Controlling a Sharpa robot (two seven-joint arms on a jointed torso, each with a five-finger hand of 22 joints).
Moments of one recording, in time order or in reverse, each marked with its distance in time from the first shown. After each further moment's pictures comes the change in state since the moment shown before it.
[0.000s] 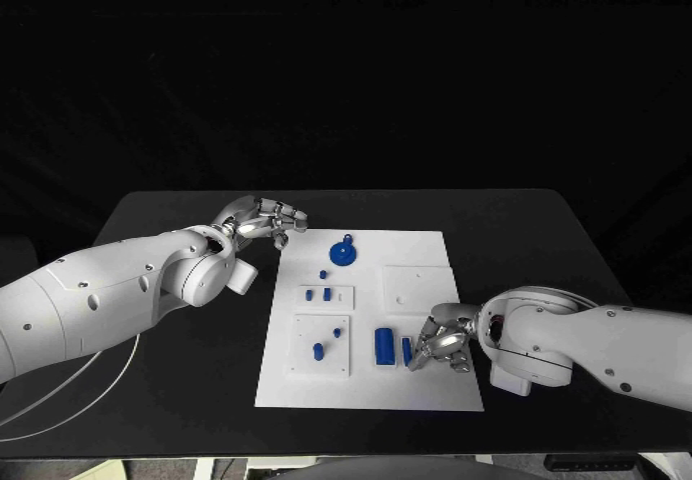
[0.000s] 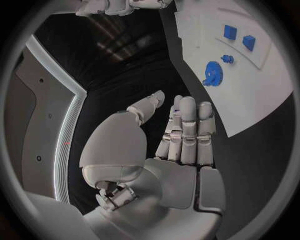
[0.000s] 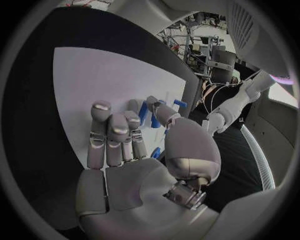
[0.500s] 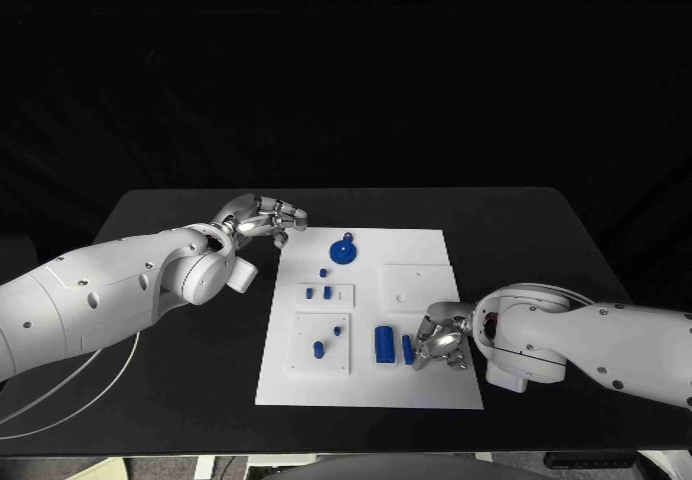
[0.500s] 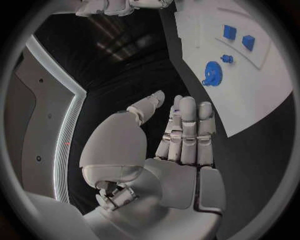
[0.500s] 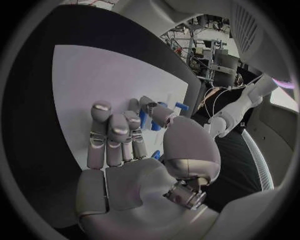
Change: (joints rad) left arm 0.000 0.000 0.000 -0.001 -0.001 0.001 -0.002; left_hand 0.000 0.000 0.000 0.000 0.000 0.000 0.000 0.000 -0.001 0.001 -0.001 0.000 0.000 0.000 0.000 0.000 0.001 0.000 0.000 0.000 0.000 0.001; right arm 0.000 0.022 0.002 -0.007 -0.028 0.017 -0.021; right_hand 0.064 0.055 0.160 -0.014 -0.012 0.011 -0.003 0.011 -0.007 0.000 0.000 0.000 -0.001 -0.002 -0.002 -0.004 0.001 0.000 0.000 0.000 -0.004 0.000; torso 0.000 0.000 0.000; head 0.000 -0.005
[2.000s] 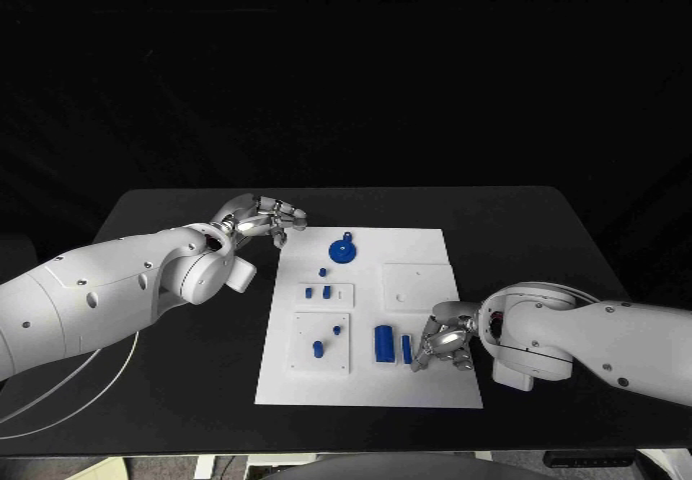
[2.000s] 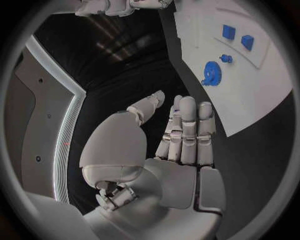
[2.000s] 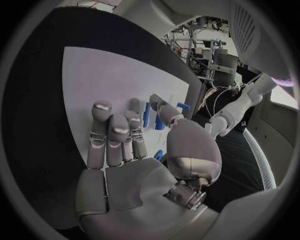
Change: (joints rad) left arm 0.000 0.000 0.000 -0.002 -0.001 0.001 -0.003; left_hand 0.000 0.000 0.000 0.000 0.004 -0.001 -0.001 0.000 -0.001 -0.003 0.001 0.000 0.000 0.000 0.000 -0.004 0.000 0.000 0.001 -0.006 0.000 0.002; right arm -0.001 -0.020 0.001 -0.008 0.012 0.025 0.012; right_hand -0.093 -0.076 -0.232 -0.060 0.146 0.004 -0.001 0.001 -0.003 0.004 -0.004 0.000 -0.001 -0.001 0.001 -0.004 0.002 0.006 0.000 0.007 0.000 0.000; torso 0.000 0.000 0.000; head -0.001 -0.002
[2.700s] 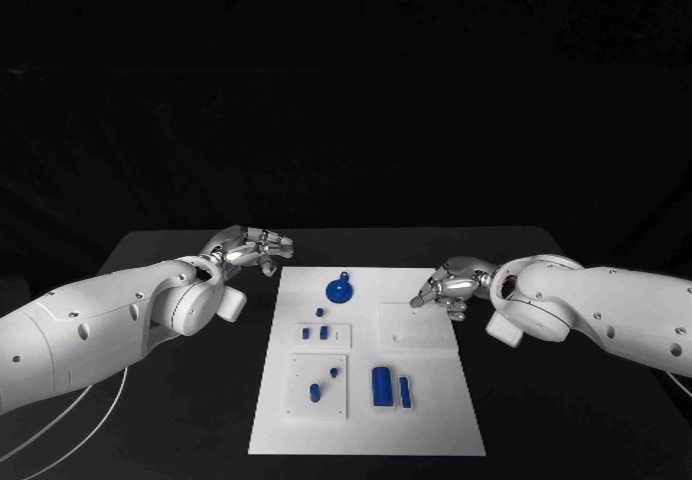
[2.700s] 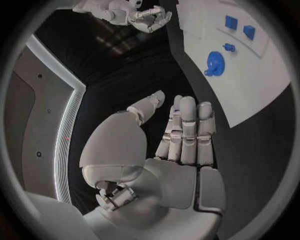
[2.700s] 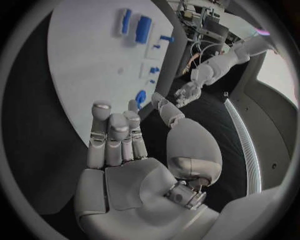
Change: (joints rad) left arm 0.016 0.001 0.000 -0.048 0.073 -0.002 0.012; left_hand 0.000 0.000 0.000 0.000 0.000 0.000 0.000 0.008 0.000 0.000 0.000 0.004 0.000 0.000 0.000 -0.009 0.001 0.000 -0.001 0.001 -0.005 0.001; right arm 0.127 0.050 0.032 -0.282 0.230 -0.103 0.315; right_hand -0.007 0.002 -0.044 -0.012 0.027 -0.042 0.004 -0.023 -0.008 -0.015 0.015 0.000 0.001 -0.003 0.003 -0.013 -0.001 -0.010 -0.013 -0.009 -0.013 0.000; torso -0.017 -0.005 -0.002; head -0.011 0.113
